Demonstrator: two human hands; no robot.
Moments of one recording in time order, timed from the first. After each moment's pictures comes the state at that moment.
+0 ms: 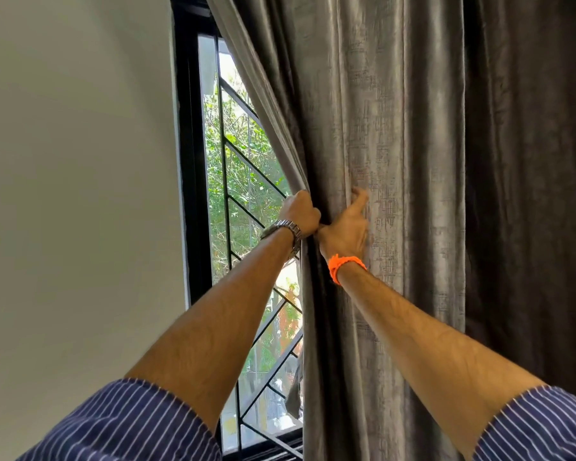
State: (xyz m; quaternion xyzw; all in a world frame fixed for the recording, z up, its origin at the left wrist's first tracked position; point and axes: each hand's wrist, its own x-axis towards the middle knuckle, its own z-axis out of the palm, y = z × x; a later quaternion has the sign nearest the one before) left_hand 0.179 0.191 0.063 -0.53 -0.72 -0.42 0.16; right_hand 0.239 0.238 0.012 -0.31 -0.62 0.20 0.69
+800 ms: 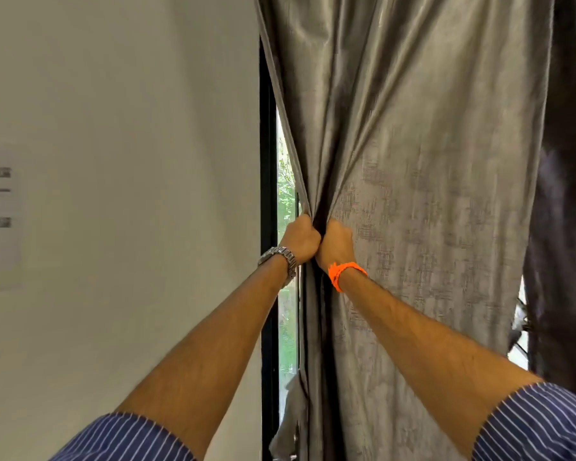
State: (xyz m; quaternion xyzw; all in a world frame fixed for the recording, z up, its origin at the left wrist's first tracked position) left_hand 0.109 0.086 0.028 -0.48 -0.72 -0.48 0.12; right_hand 0.171 0.129 0.012 -0.20 -0.67 0.43 0.57
